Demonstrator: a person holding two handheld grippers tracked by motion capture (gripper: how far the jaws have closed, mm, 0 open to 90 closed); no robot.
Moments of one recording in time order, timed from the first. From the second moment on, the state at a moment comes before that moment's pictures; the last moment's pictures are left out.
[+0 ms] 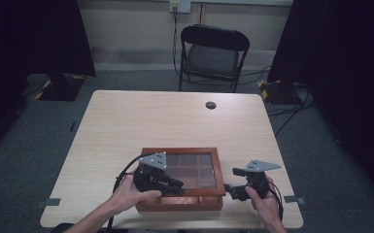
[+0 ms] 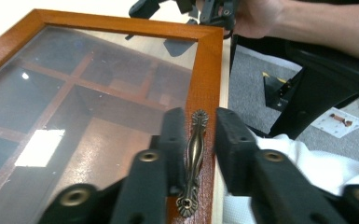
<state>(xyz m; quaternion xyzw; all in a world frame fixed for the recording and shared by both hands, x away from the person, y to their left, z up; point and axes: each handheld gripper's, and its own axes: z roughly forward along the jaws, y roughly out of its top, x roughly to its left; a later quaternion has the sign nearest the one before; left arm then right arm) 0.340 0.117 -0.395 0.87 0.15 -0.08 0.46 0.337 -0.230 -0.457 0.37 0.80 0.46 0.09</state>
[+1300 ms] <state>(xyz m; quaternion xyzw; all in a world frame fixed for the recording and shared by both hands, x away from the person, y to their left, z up) 0.337 0.177 -0.377 0.84 0.18 0.01 0.51 0.353 -0.221 -0.428 0.37 0.78 0.49 0.10</state>
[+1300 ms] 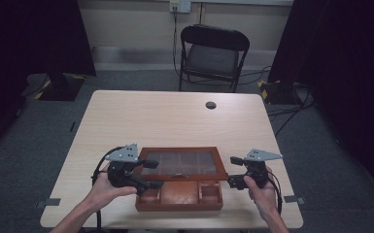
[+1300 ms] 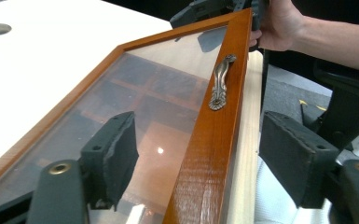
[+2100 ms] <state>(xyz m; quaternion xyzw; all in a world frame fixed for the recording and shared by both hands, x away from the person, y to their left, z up) 0.346 0.200 -0.384 0.82 0.22 0.05 0.53 0.368 -0.202 -0.415 0.35 0.78 0.51 0.08</state>
